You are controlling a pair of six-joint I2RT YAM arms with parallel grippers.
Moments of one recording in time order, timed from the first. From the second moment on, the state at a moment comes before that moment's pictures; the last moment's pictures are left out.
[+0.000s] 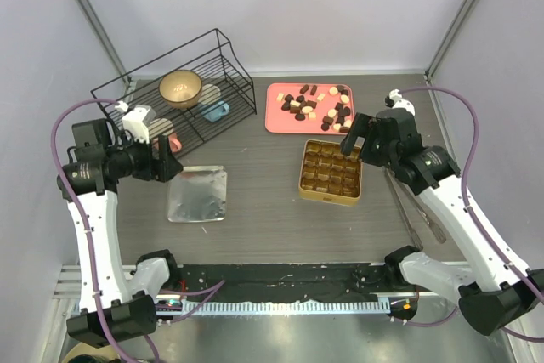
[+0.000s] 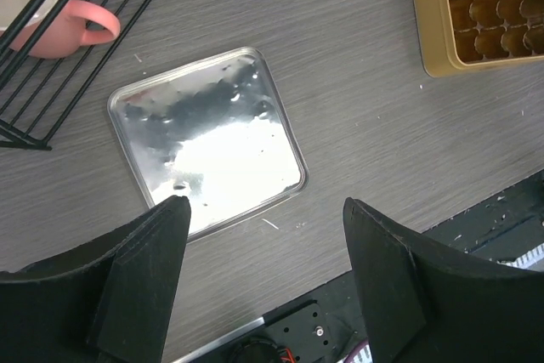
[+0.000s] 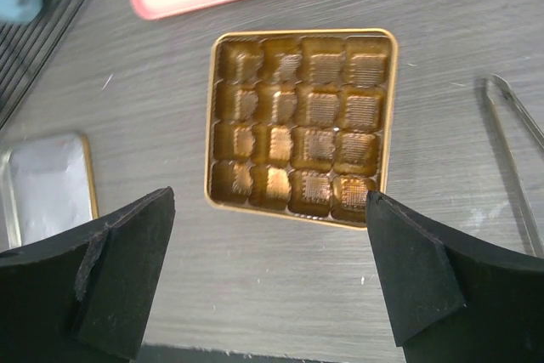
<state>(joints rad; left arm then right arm) 0.26 0.97 1.27 -1.14 0.62 0.26 0.41 1.02 1.15 -0.81 0.19 0.59</state>
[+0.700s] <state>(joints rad) 0.26 1.02 1.23 -1.14 0.61 0.30 0.19 1.23 1.00 -0.92 0.70 1.12</state>
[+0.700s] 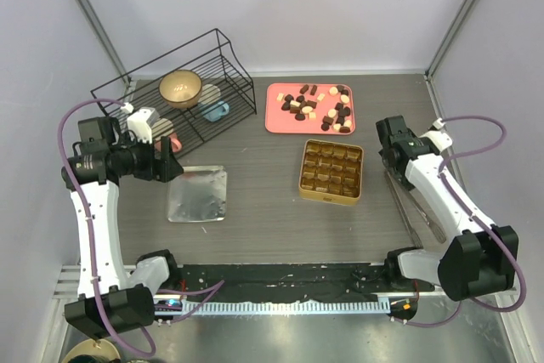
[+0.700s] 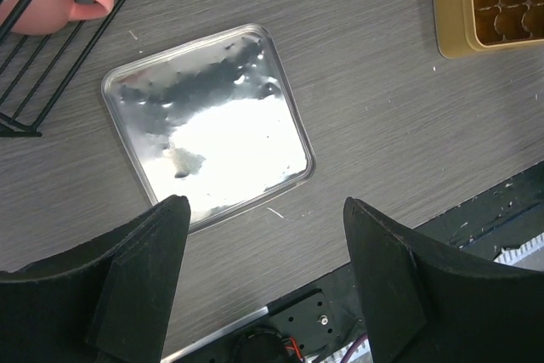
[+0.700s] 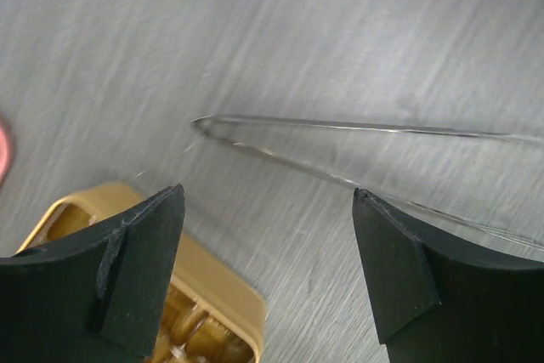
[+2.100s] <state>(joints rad) 0.26 1.04 1.21 -1.14 0.60 0.34 -0.07 1.54 0.82 -0.53 0.48 1.00</state>
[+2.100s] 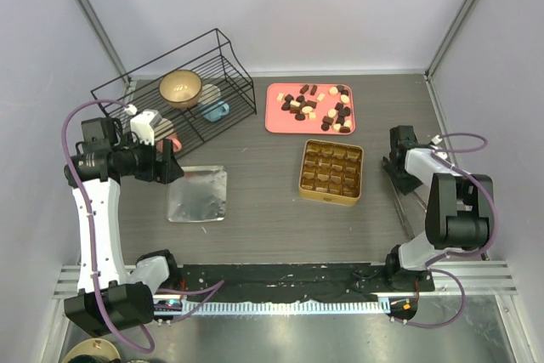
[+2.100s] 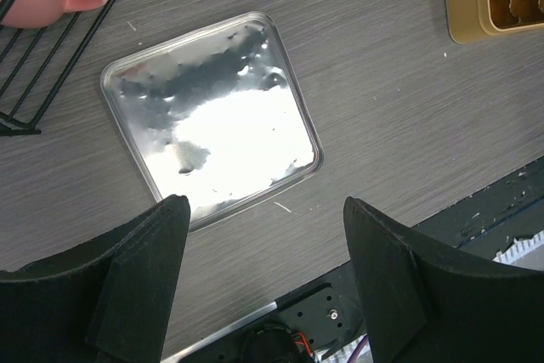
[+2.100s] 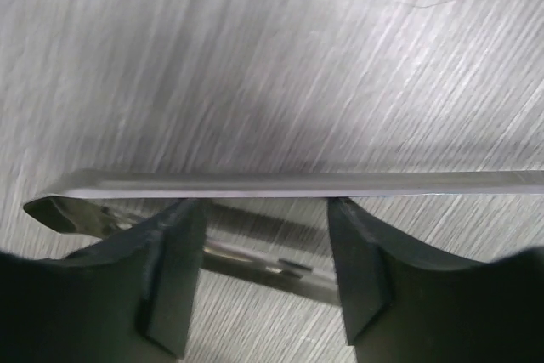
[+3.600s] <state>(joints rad) 0.26 1.02 1.20 -1.14 0.56 0.35 0.21 1.53 0.95 -0.37 0.27 0.67</state>
